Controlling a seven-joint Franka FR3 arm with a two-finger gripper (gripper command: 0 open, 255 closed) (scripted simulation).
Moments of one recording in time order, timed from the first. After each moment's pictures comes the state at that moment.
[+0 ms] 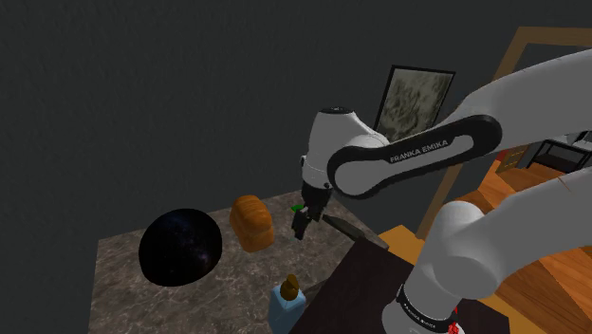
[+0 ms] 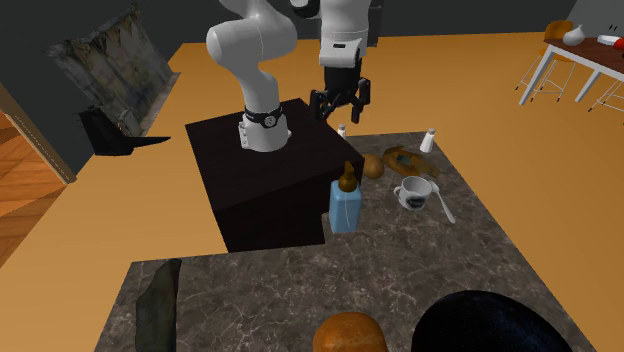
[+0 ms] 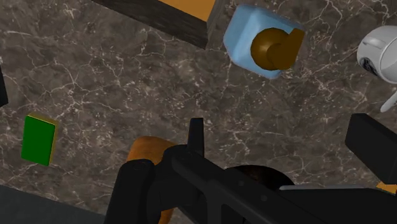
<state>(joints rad) 0.09 -0.62 0.18 -2.83 0.12 2.24 0.09</state>
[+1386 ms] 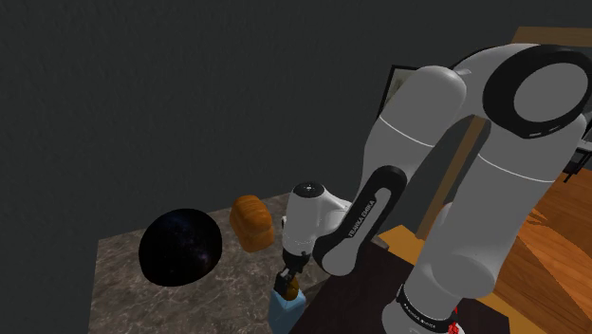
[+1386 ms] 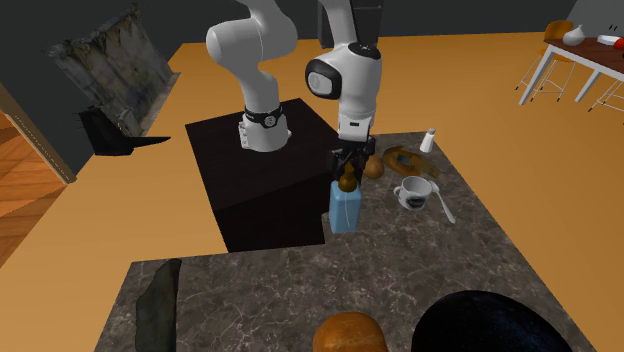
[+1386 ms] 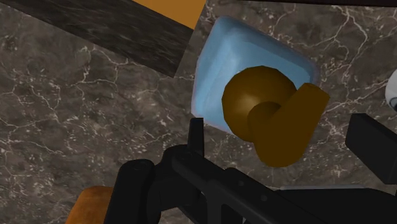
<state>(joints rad) 0.05 -0.02 0.35 -2.89 -0.03 2.88 0.34</state>
